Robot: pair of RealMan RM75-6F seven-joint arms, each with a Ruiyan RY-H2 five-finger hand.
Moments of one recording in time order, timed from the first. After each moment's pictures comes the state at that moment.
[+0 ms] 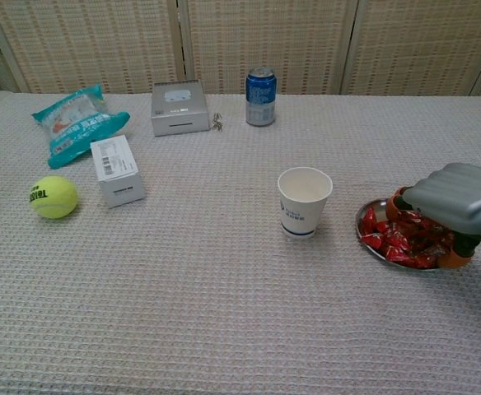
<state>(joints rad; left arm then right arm) -0.31 -1.16 -0.03 -1.45 1.42 1.18 -0.02 0.65 -1.47 -0.02 -1.65 -0.87 1.06 -1.03</state>
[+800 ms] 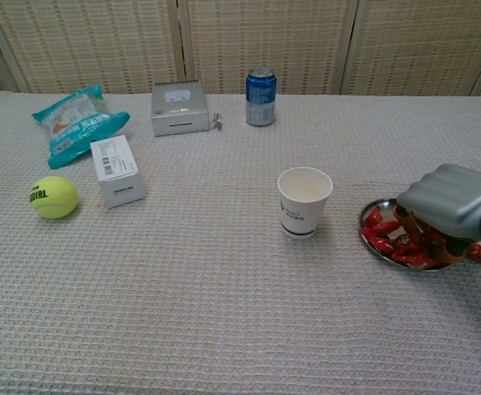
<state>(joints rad) -0.31 -1.15 -0.02 -1.44 1.42 1.18 -0.04 0.68 -1.53 -0.04 -1.59 -0.82 1.11 -1.10</state>
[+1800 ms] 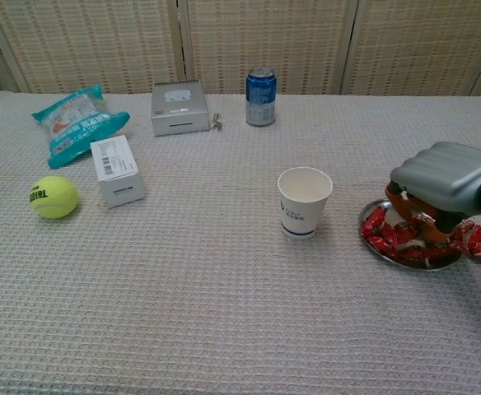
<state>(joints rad) -0.31 -1.15 -0.03 -1.44 1.42 1.17 -0.06 0.71 -1.48 0.00 -1.65 -0.84 1.13 -1.03</state>
